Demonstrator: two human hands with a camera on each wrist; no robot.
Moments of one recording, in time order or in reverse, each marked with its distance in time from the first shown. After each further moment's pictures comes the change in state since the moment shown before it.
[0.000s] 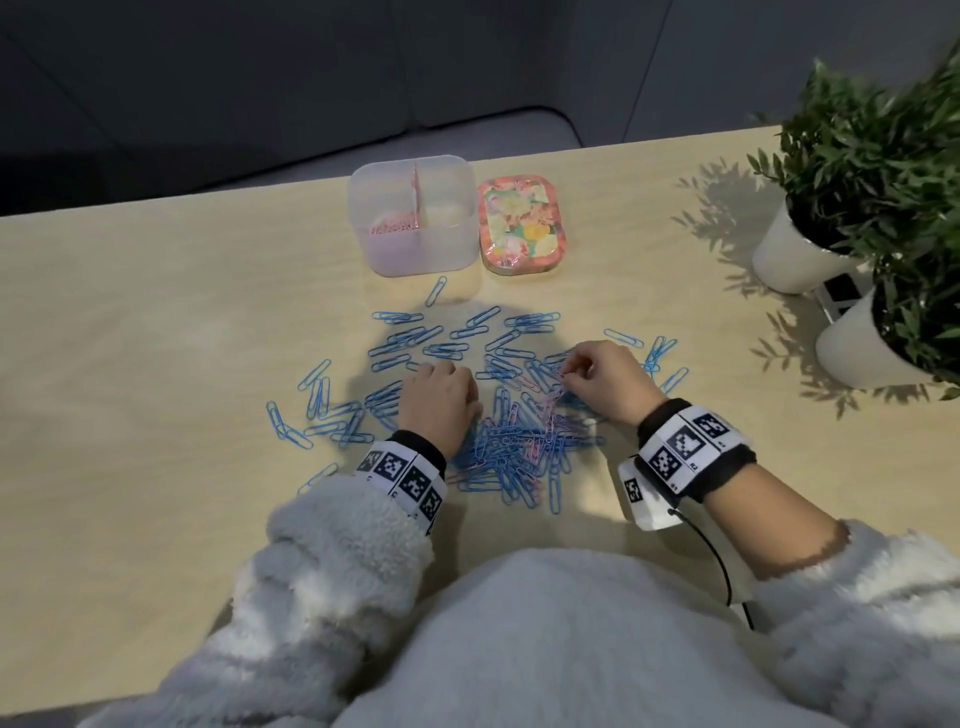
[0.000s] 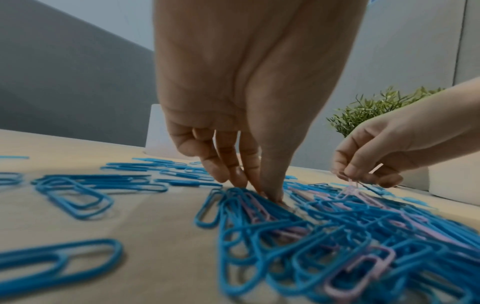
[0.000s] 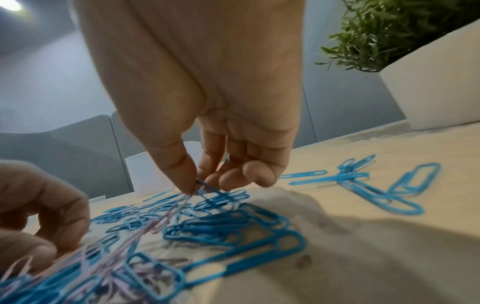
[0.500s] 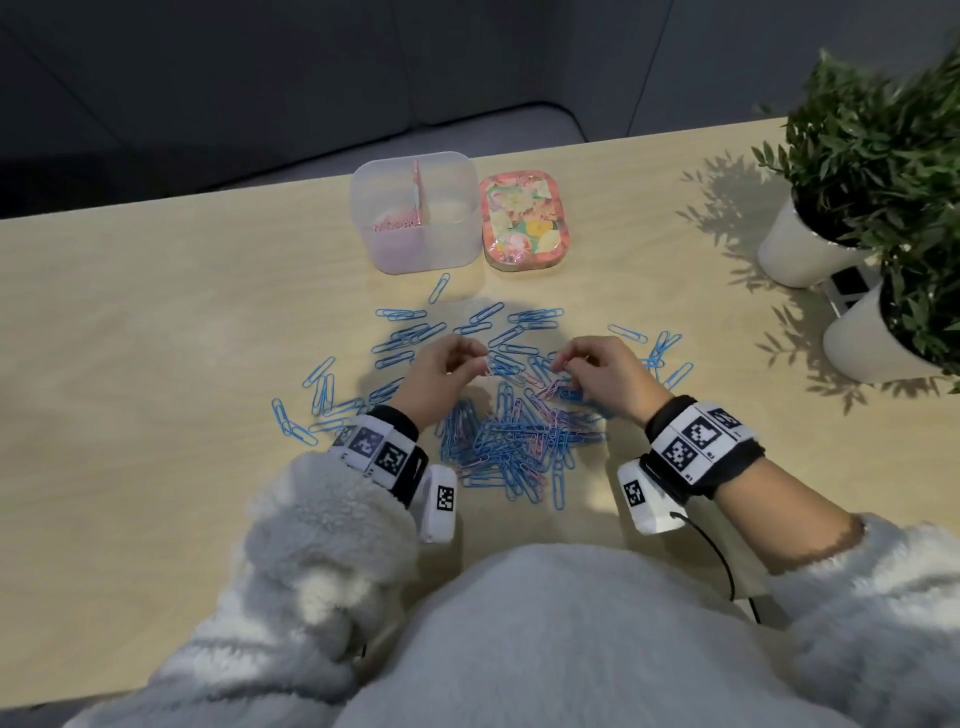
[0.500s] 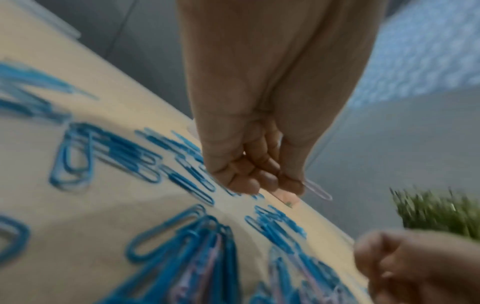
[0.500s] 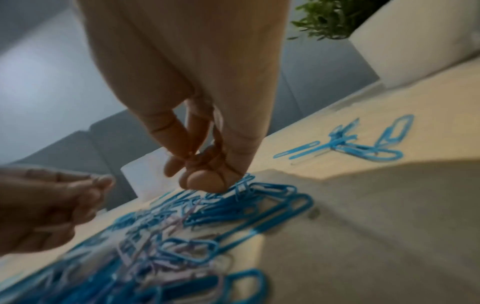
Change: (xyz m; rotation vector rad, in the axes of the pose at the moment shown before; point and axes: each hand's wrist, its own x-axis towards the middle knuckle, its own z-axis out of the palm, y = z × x) left_hand 0.009 -0.007 -0.023 -1.024 -0.061 -0.098; right_hand -0.002 -0.004 0.003 0.349 -0.020 0.012
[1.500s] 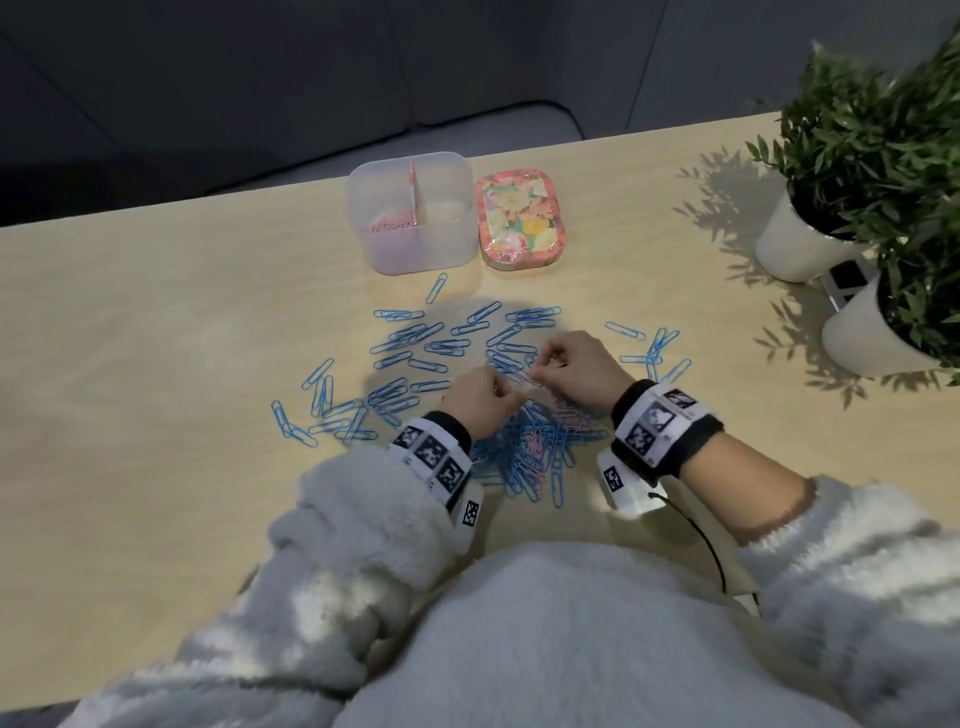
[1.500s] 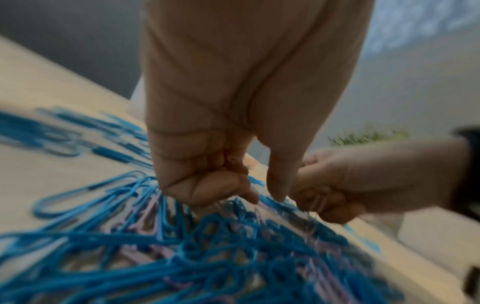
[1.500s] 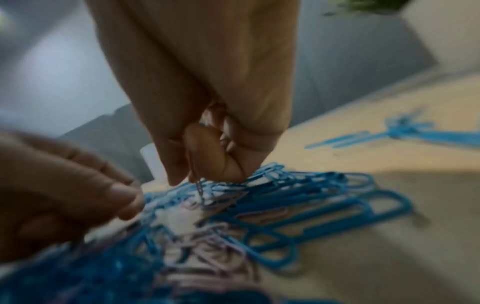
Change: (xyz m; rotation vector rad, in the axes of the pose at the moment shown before) left_hand 0.000 0.006 0.042 0.444 -0.131 -0.153; right_hand 0.012 -0.010 0.017 -0.178 -0.036 0.030
